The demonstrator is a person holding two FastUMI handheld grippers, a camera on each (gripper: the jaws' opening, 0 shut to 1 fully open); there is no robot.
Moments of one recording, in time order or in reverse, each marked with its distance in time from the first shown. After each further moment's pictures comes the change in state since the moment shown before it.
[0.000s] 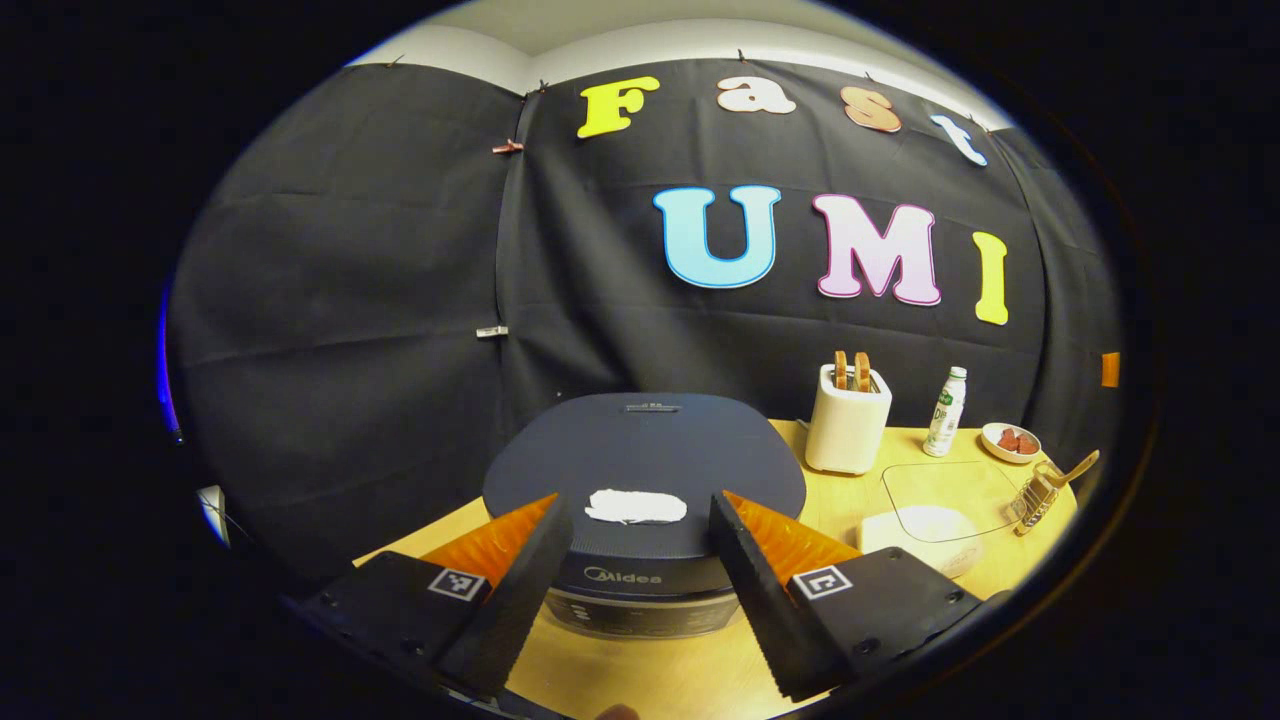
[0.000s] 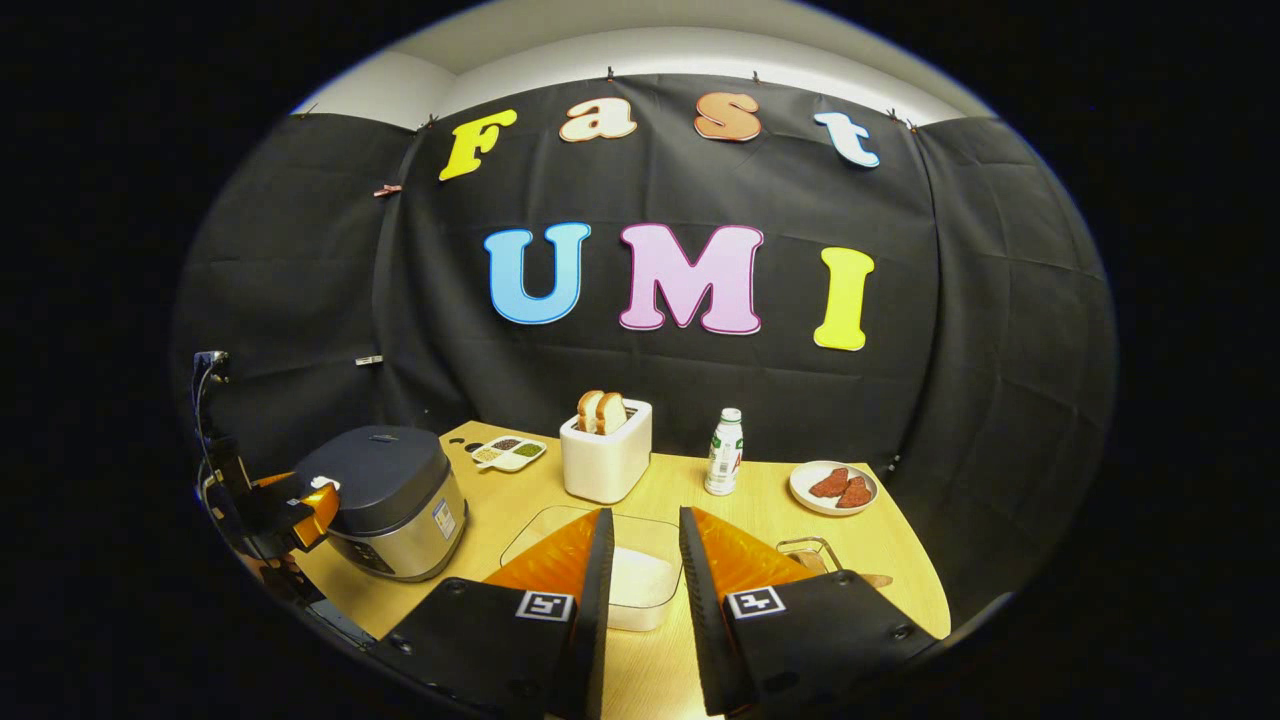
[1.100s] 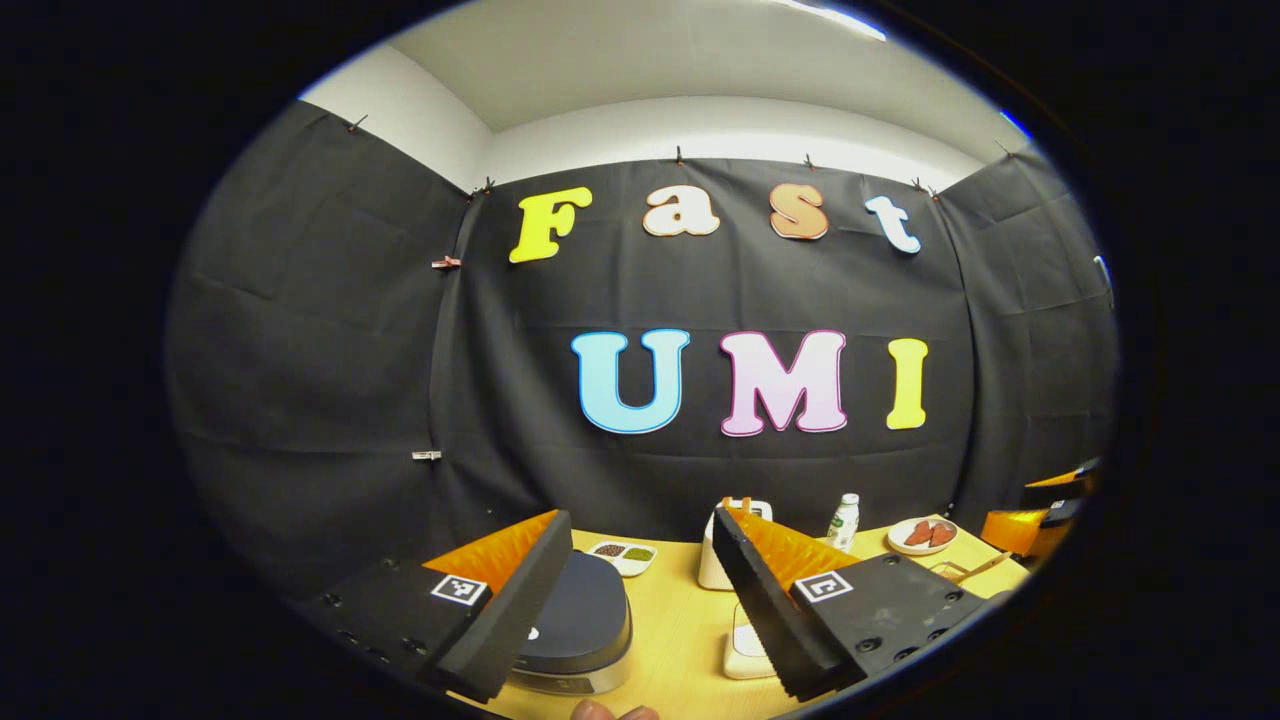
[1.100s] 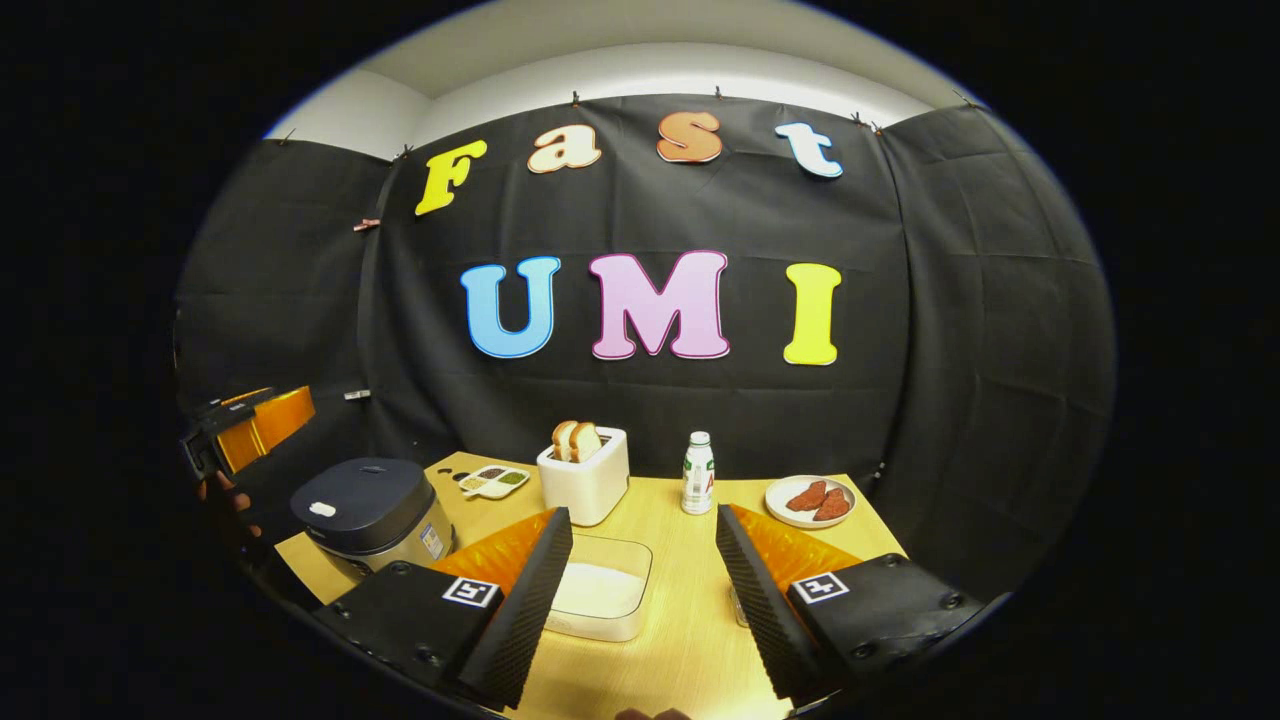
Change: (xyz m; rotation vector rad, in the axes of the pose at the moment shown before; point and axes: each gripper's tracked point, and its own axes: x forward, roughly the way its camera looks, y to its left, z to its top) left arm -0.103 -0.113 0.178 0.011 -0.321 -0.171; right arm -0.023 -0.054 0.029 0.064 -0.086 -0.046
